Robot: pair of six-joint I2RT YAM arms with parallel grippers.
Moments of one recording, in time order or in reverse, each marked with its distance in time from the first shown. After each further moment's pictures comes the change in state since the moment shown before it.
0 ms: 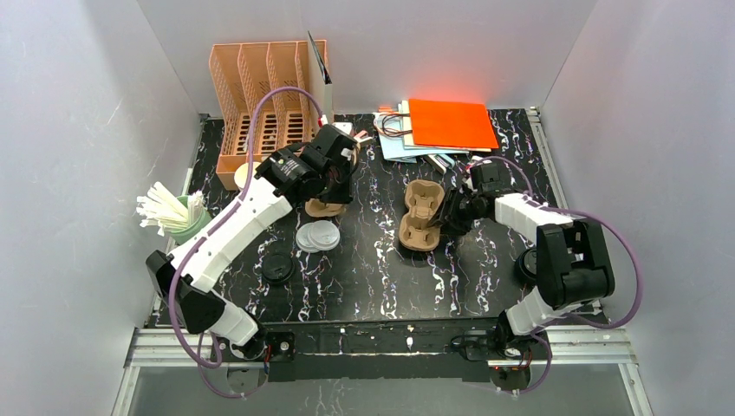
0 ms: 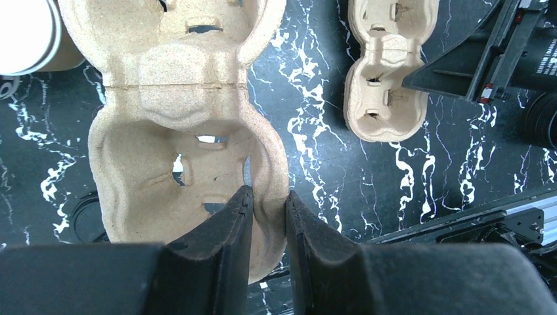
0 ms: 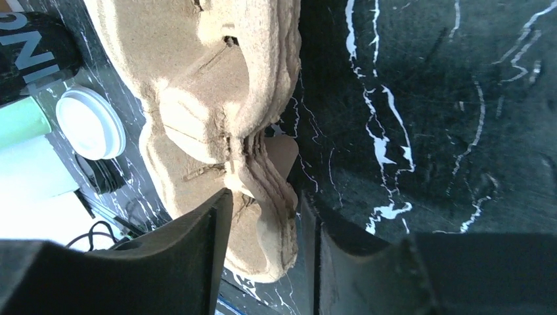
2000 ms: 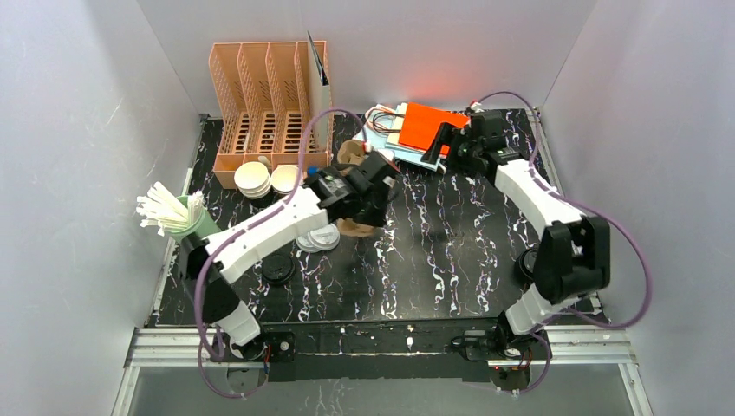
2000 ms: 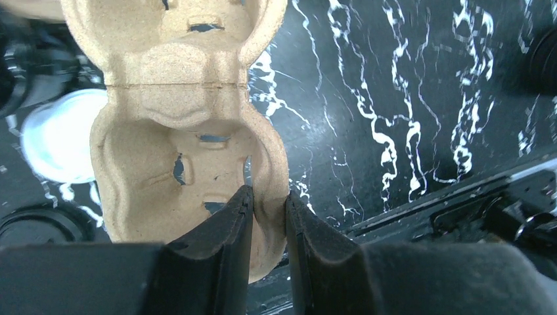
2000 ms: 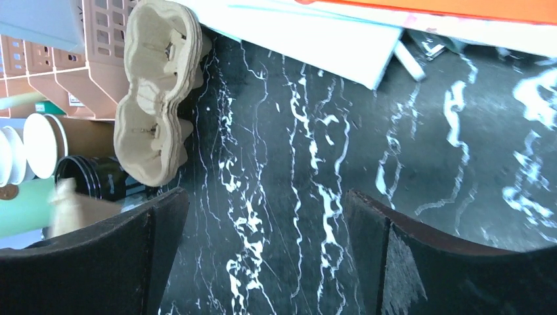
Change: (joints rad) left arm -0.151 0.076 -0.039 0.066 -0.016 -0.067; right arm 0.059 0.109 0.451 0.029 0.224 -0.082
